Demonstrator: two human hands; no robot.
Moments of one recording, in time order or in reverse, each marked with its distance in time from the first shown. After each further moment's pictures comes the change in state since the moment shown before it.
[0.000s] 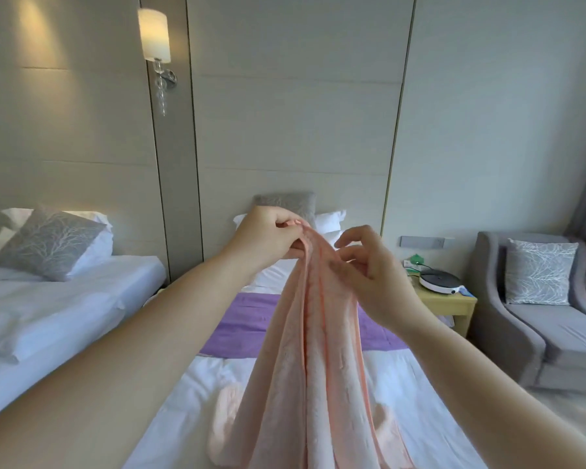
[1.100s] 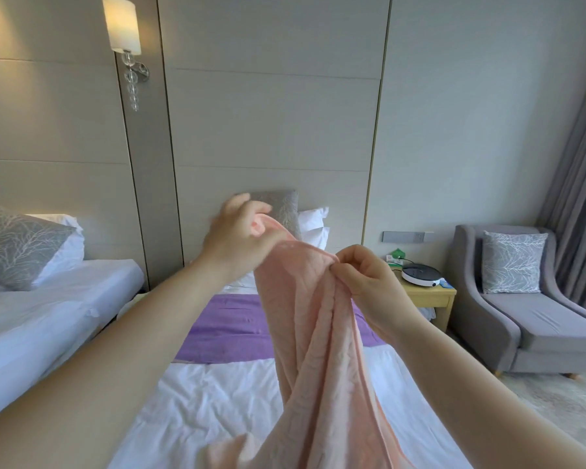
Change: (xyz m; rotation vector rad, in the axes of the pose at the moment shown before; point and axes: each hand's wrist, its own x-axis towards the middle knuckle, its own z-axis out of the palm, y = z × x) left_hand 0.024 -0.030 -0.005 0.552 0.127 0.154; right_hand 0.003 0.031 -0.002 0.211 0.113 0.314
